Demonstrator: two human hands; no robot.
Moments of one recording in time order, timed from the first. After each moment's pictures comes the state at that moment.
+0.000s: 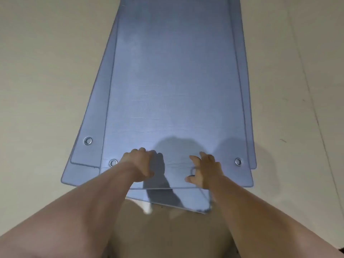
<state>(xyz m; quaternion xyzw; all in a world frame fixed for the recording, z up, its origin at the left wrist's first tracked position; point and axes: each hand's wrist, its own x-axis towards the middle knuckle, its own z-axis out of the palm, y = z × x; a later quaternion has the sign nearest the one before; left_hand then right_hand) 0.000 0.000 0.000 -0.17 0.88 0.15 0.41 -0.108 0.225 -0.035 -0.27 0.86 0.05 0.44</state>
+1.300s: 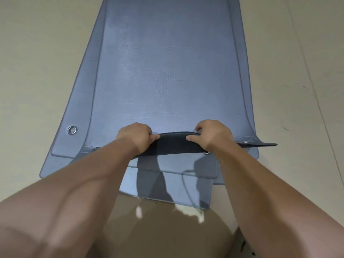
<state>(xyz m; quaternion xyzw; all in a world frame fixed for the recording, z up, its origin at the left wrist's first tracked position) -0.032 -0.004 -0.052 -0.21 0.92 0.15 0.28 -0.163 0.207 -0.037 -0.21 0.92 -0.01 0.32</state>
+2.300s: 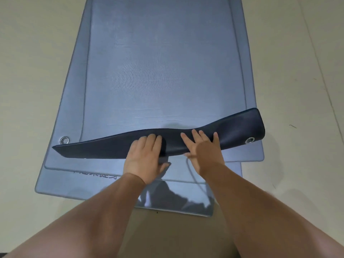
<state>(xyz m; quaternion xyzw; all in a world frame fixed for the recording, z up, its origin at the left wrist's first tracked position) -0.006 0.041 -0.102 -0.07 1.00 0.01 0.05 -0.131 0.217 -0.097 -0.37 0.89 0.10 0.26</state>
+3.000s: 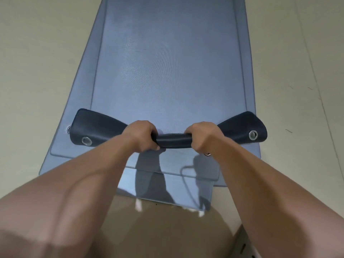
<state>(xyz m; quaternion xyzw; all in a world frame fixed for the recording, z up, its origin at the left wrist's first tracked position) -0.047 -0.010 -0.055 -0.18 0.91 0.25 0.28 -0.165 0.177 -0.034 -0.38 0.85 0.10 0.36</state>
